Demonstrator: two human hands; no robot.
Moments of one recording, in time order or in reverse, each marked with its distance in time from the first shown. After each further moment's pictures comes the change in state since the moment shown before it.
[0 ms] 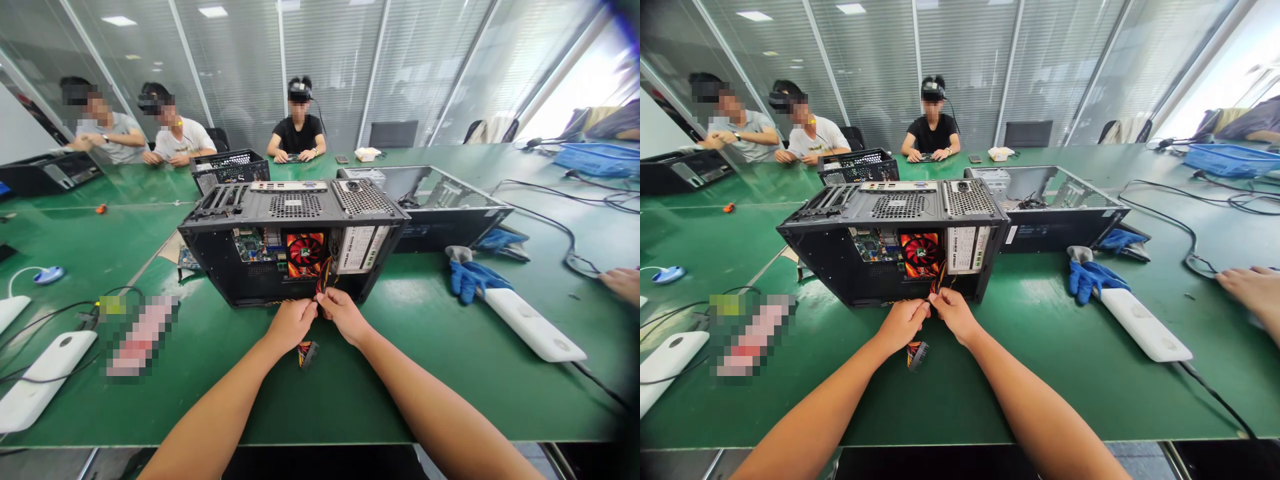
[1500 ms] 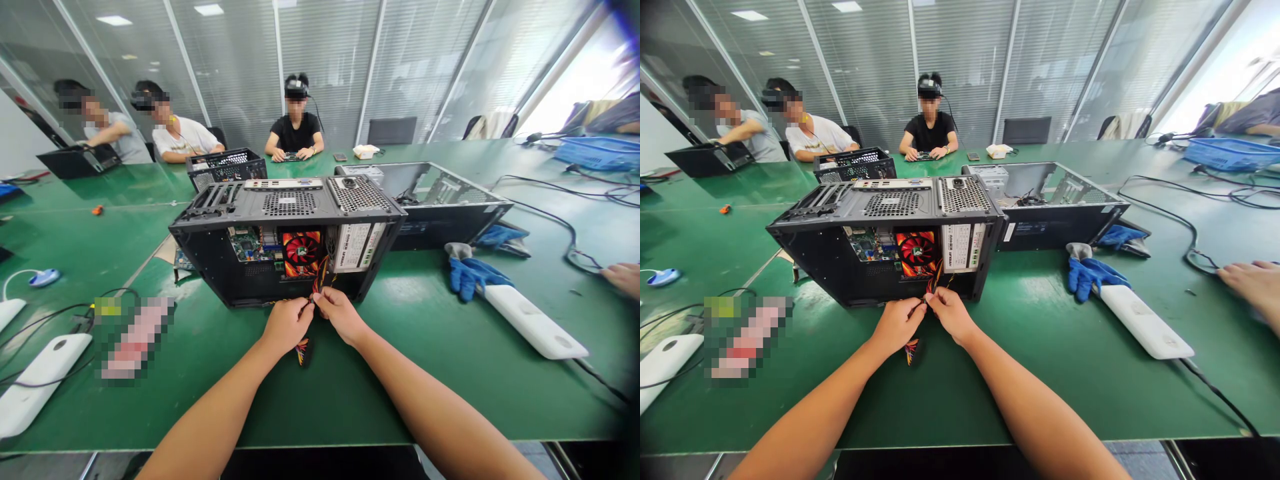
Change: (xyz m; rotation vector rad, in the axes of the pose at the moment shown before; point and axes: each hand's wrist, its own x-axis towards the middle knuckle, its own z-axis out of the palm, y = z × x) left_hand -0.002 0.002 0.002 0.197 0.110 0.068; right_hand -0.001 0.001 0.000 -0.058 0.007 -0.028
